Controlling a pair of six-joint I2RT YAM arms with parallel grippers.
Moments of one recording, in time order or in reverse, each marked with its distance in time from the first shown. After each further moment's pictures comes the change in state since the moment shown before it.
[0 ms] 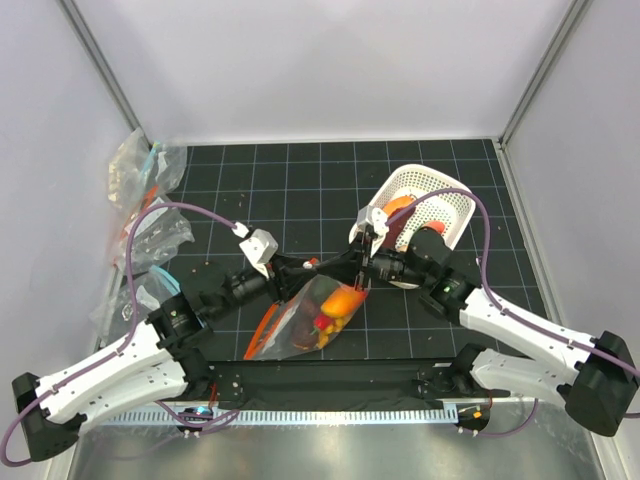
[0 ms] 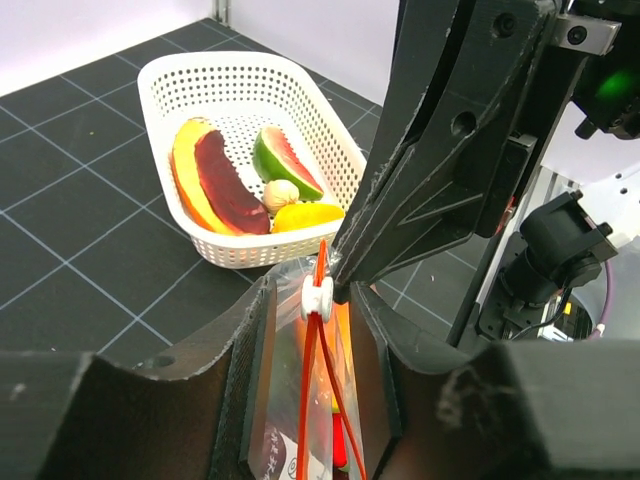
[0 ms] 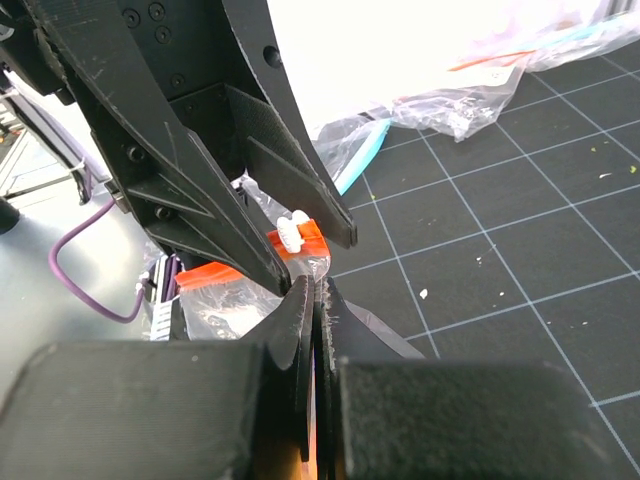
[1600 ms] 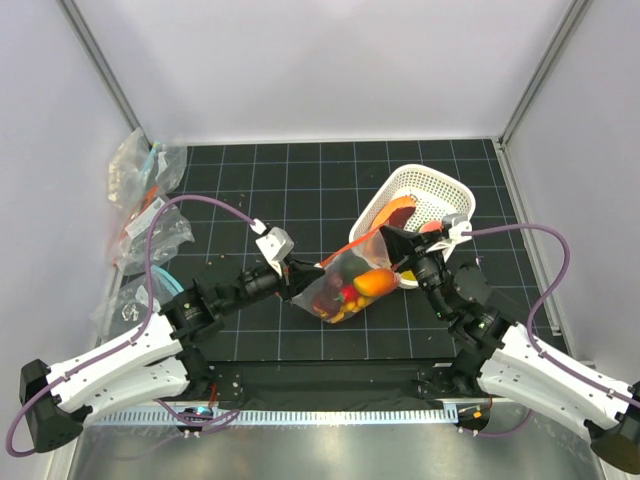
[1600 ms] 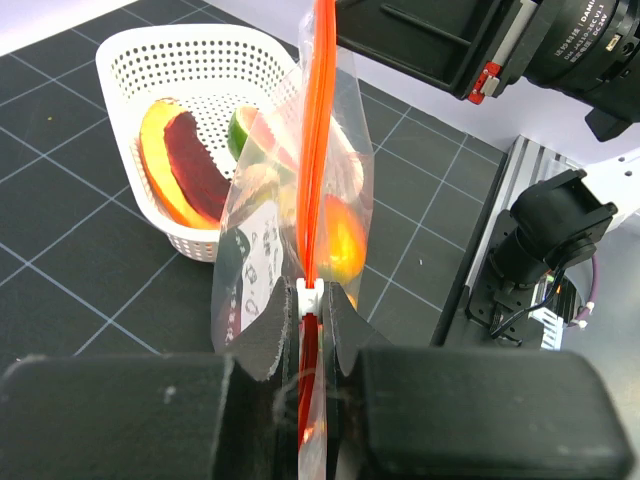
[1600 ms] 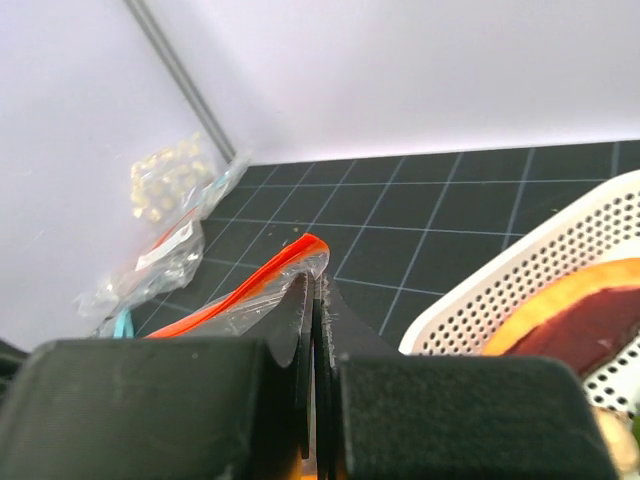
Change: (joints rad) left arm -0.001 0.105 0.019 0.029 0.068 -0.001; right arm 0.033 -0.368 -0.192 -0.022 0.956 0.085
